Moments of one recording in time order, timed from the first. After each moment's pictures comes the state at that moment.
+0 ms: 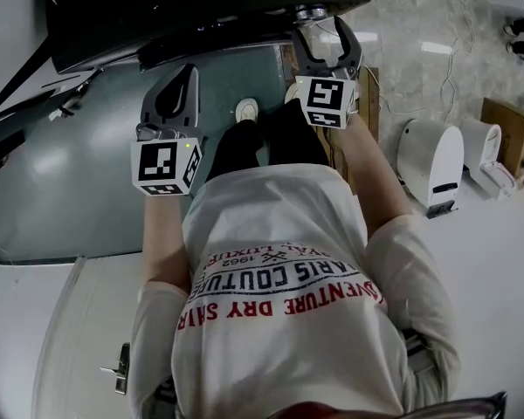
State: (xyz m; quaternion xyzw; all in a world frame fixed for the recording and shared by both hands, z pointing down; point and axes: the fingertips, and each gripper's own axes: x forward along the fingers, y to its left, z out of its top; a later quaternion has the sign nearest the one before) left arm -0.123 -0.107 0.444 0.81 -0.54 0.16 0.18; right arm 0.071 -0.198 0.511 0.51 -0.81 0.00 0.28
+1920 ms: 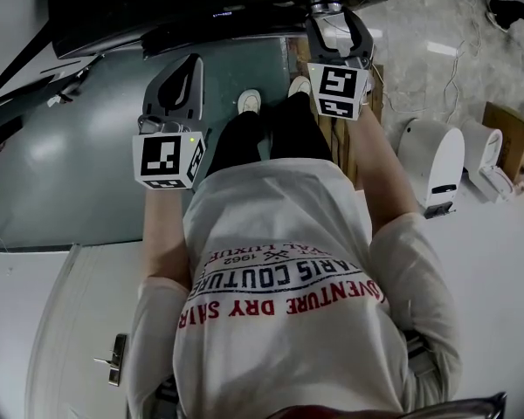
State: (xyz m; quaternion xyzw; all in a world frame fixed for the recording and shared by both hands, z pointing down) left arm -0.130 -0.106 0.449 0.80 -0.55 0.15 0.17; right arm 0.069 -0.209 0.518 0.51 -0.81 0.01 0.30
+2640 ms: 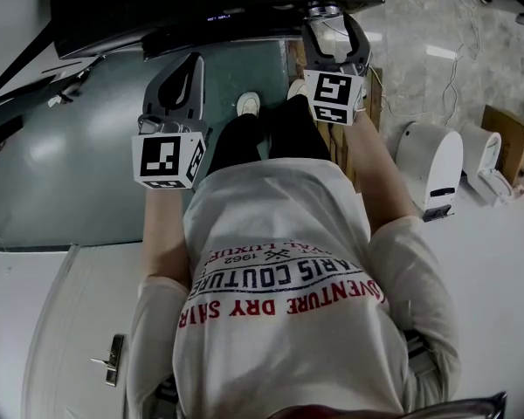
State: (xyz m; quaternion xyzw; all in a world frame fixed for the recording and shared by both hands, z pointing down) left arm -0.125 -0.110 0.438 0.80 -0.55 0.14 0.16; right arm 0.067 -0.203 0.515 0.51 -0.81 0.00 0.30
